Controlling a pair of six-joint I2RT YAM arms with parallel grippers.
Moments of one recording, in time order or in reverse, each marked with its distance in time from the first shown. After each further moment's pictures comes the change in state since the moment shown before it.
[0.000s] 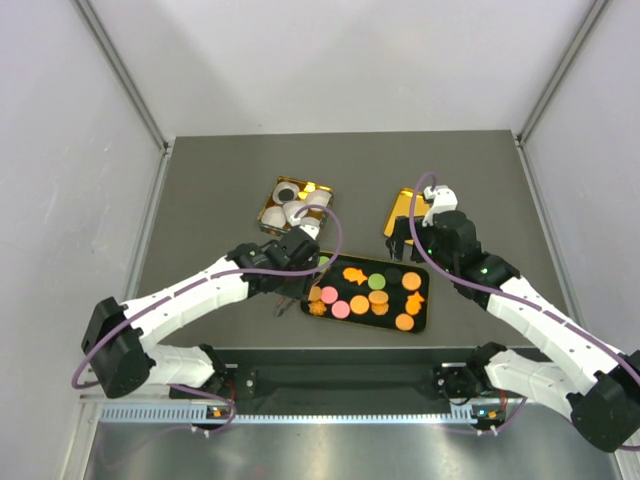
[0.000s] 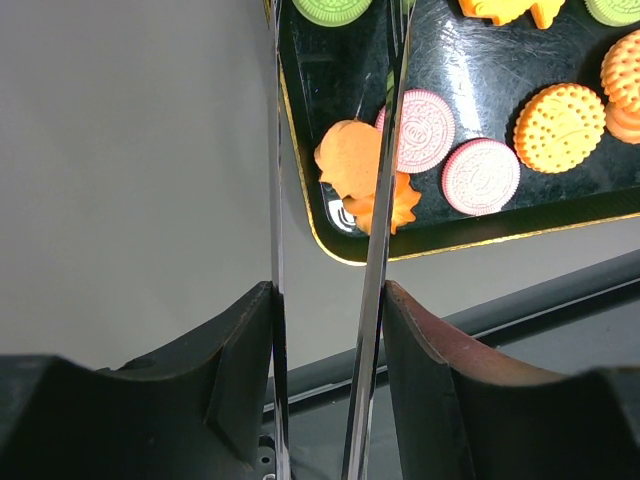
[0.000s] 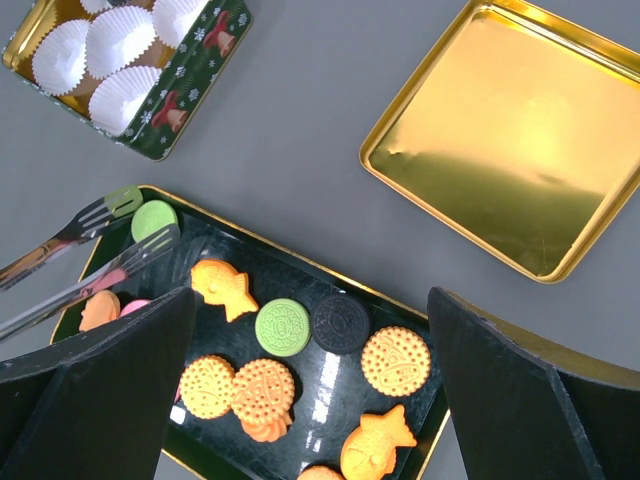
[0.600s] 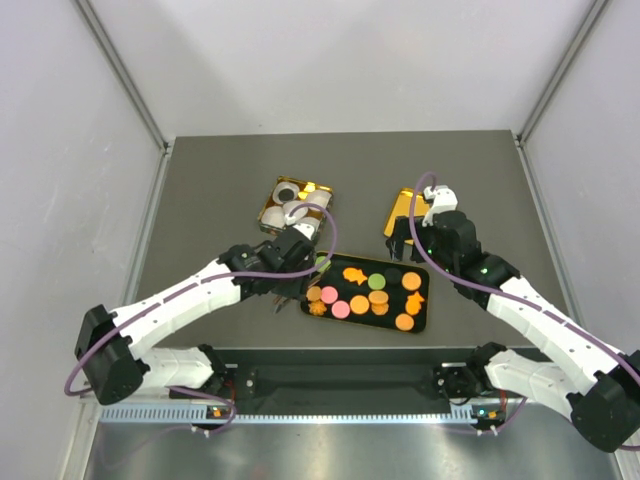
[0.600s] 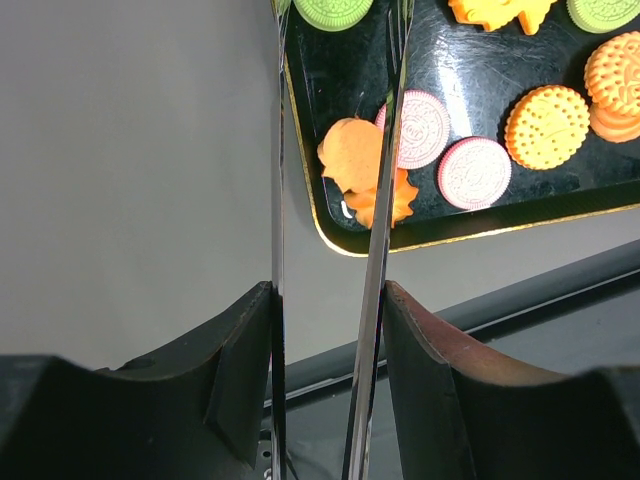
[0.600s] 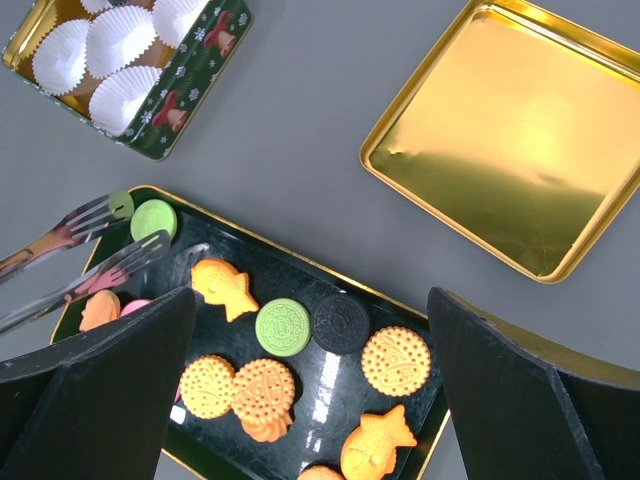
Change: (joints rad) left arm 0.000 -0.053 0.000 -0.020 -0.007 -0.003; right arm 0.000 0.000 0.000 0.000 -0.001 0.000
